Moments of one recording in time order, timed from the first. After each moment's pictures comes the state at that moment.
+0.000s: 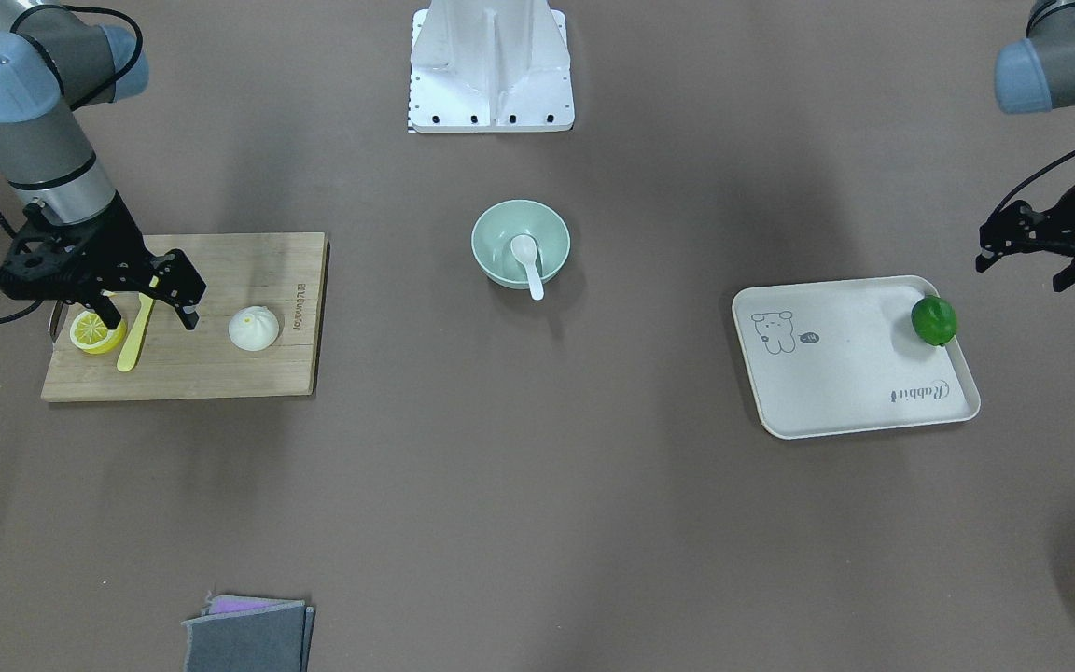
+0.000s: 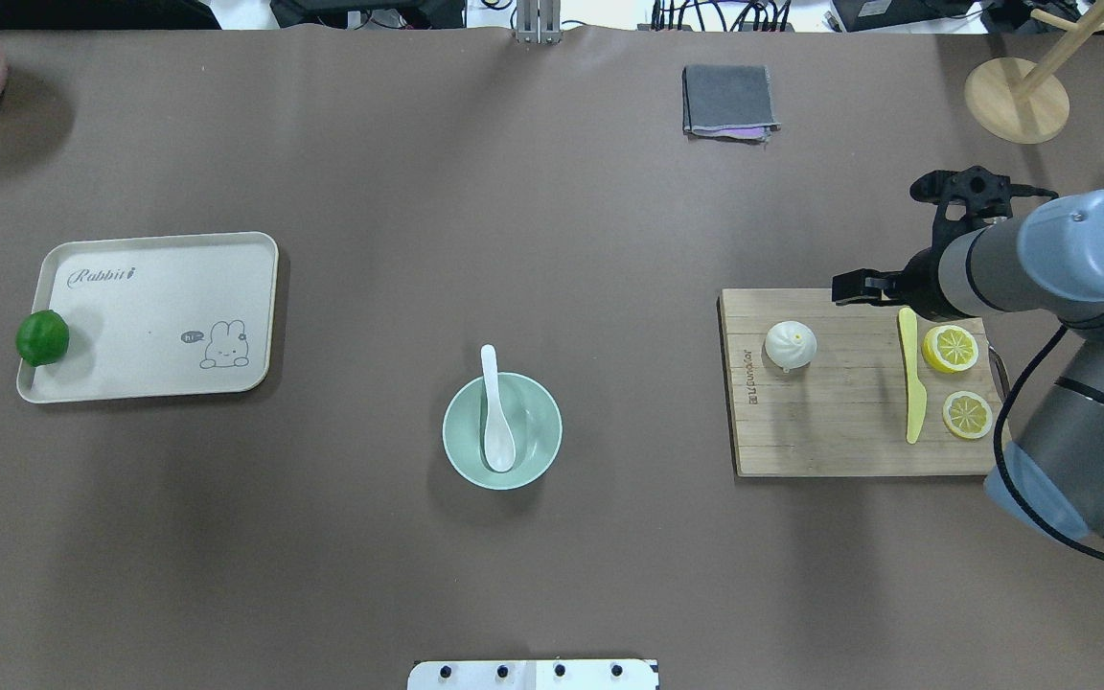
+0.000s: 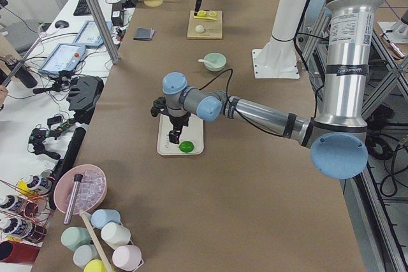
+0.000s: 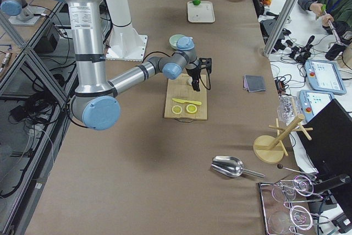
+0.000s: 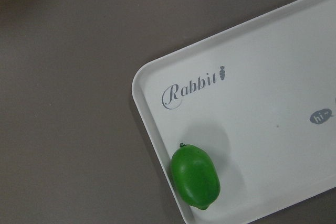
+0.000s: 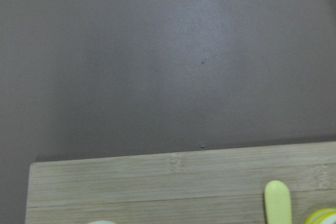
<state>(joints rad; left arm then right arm) -1.20 -1.59 -1.80 -1.72 -2.28 -0.20 0.75 -1.45 1.88 -1.21 1.81 1.13</state>
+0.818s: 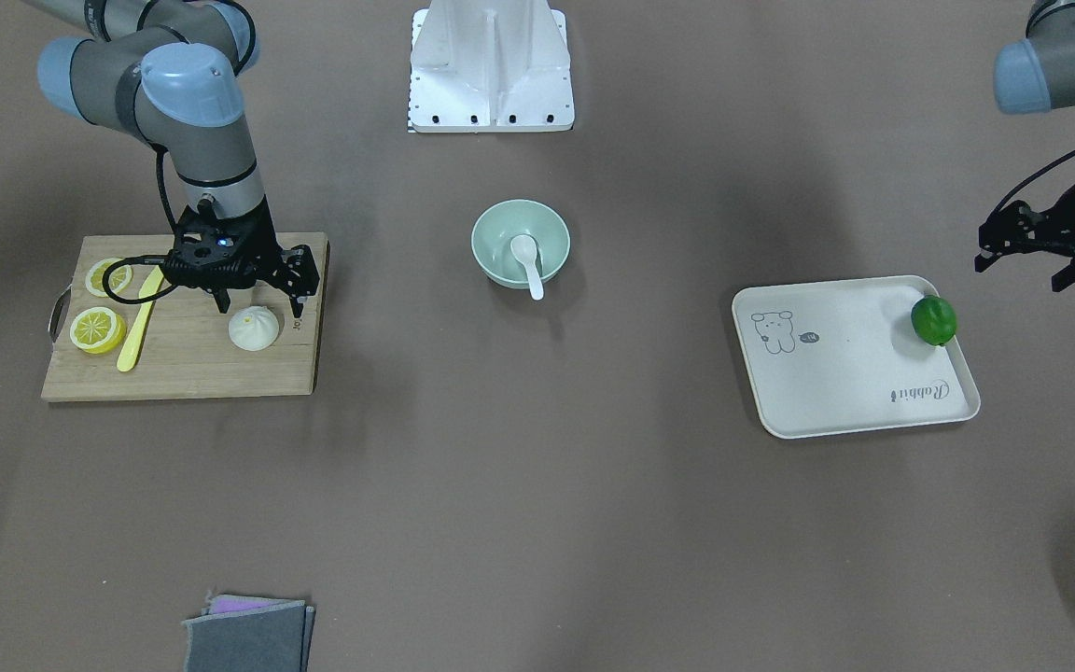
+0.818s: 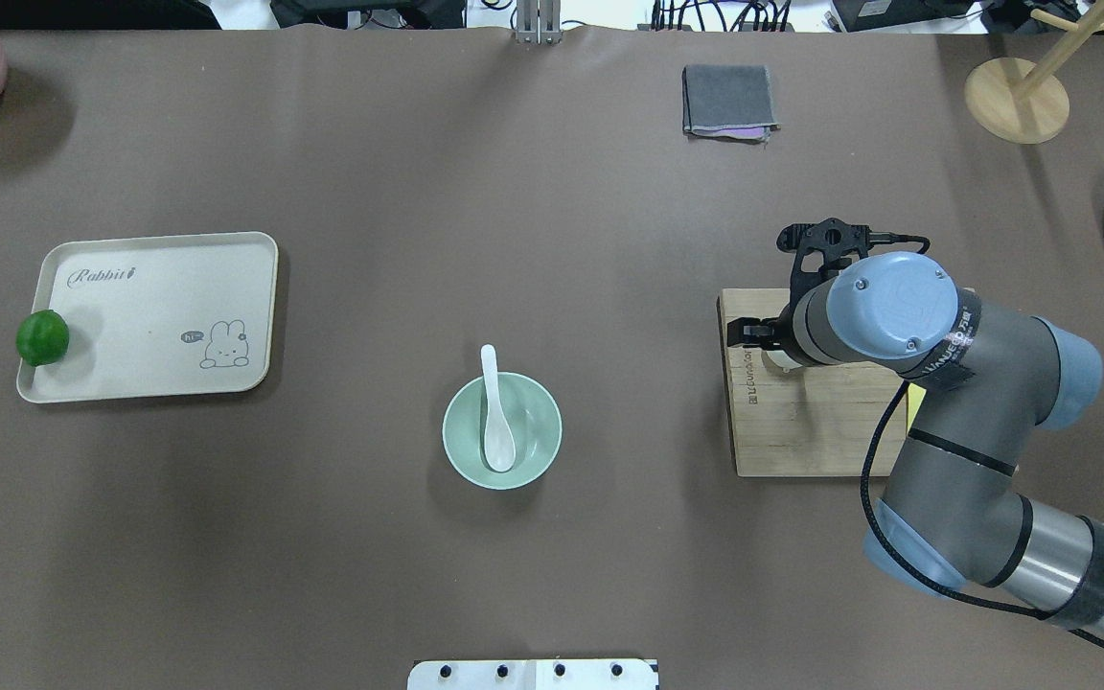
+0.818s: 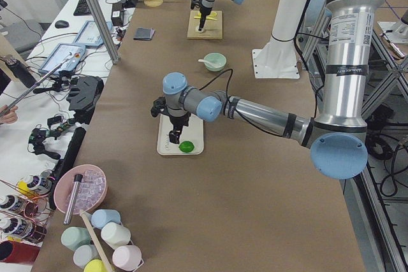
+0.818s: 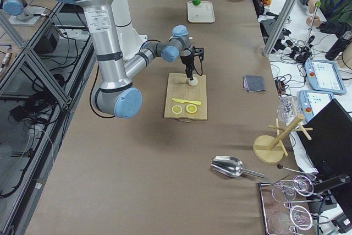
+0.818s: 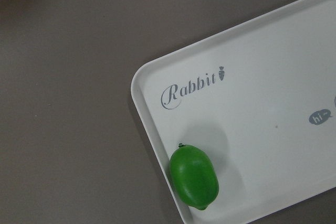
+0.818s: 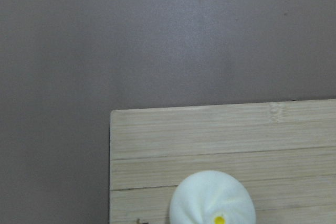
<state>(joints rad) -1.20 -1.59 -1.80 -1.72 -2.28 -0.21 0.57 -1.29 1.86 -1.42 1.66 1.20</state>
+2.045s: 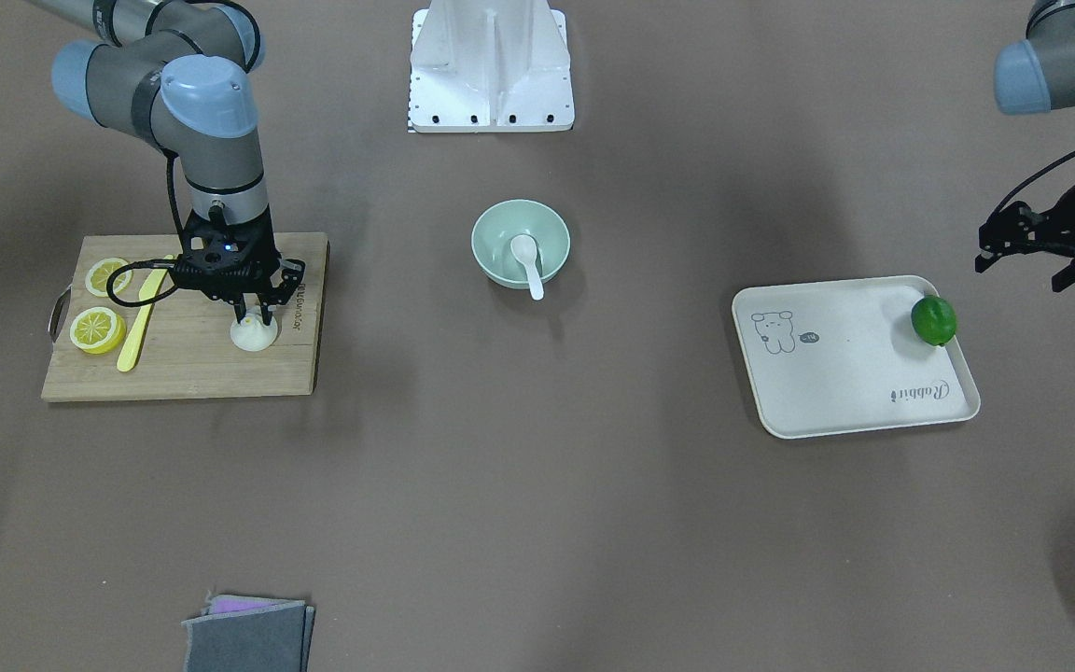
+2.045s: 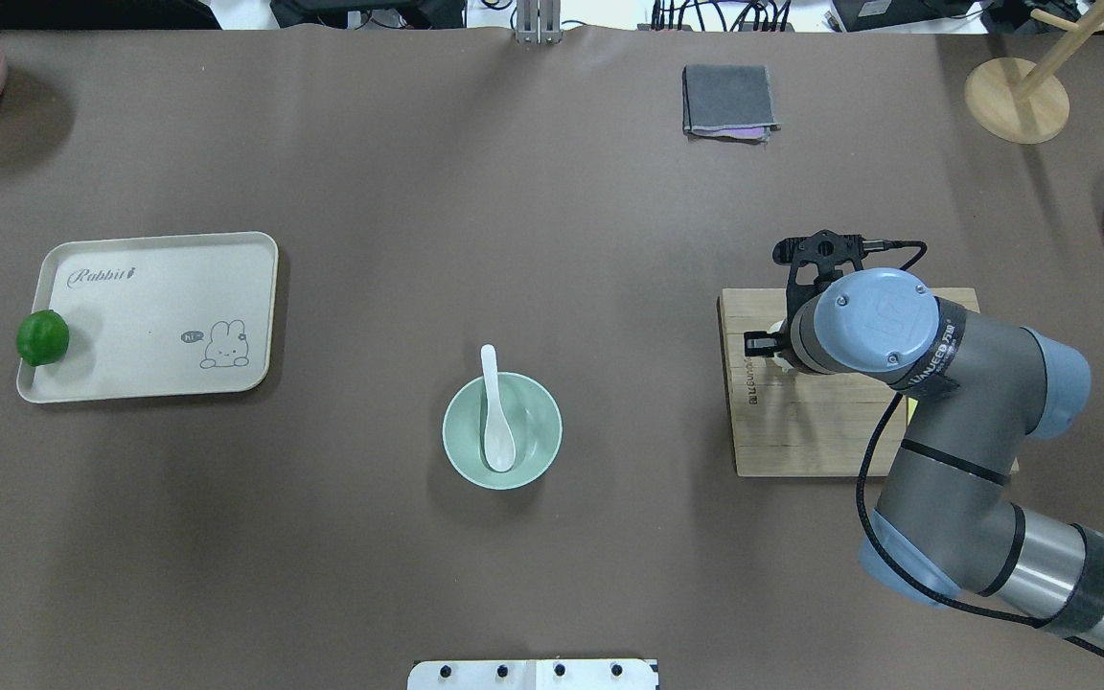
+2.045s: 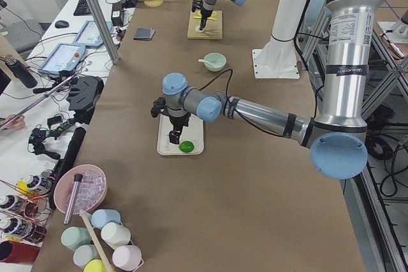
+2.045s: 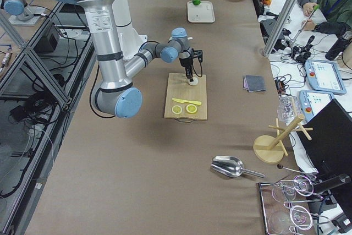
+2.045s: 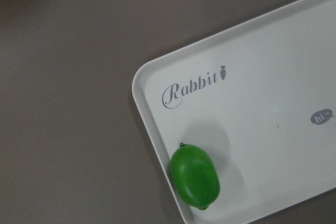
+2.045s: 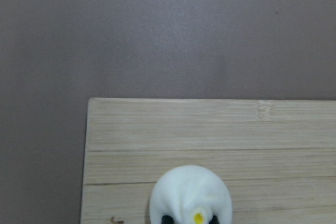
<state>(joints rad) -1.20 -1.59 -1.80 -1.72 -2.28 -0.21 0.56 -1.29 1.85 -1.46 1.62 1.15</state>
